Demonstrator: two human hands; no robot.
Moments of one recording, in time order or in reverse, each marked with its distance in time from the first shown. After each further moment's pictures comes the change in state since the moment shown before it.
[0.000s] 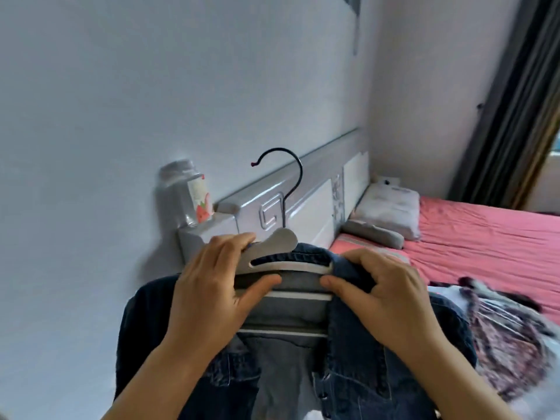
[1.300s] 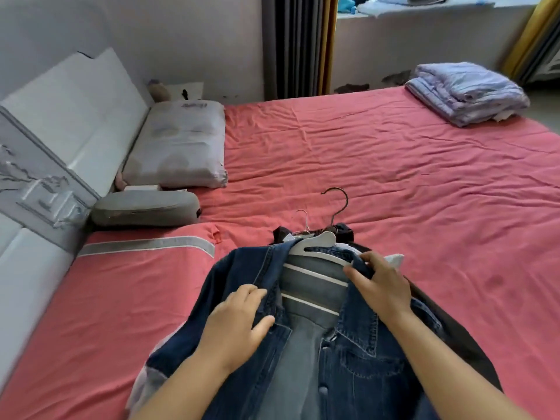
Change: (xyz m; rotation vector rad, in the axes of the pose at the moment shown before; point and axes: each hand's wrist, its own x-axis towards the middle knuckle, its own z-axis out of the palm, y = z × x) left_hand 0.119 0.310 0.749 -0.327 -1.104 0.279; right_hand 0.021 0.772 -0.148 -0.355 0.106 1.086
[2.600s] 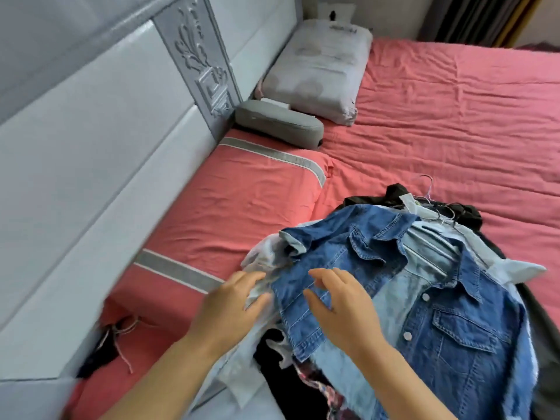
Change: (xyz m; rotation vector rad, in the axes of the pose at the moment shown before) left_hand -0.197 -0.063 -0.007 -0.223 0.159 -0.565; right_hand -0.179 -0.105 0.116 0.085 -0.416 -0.747
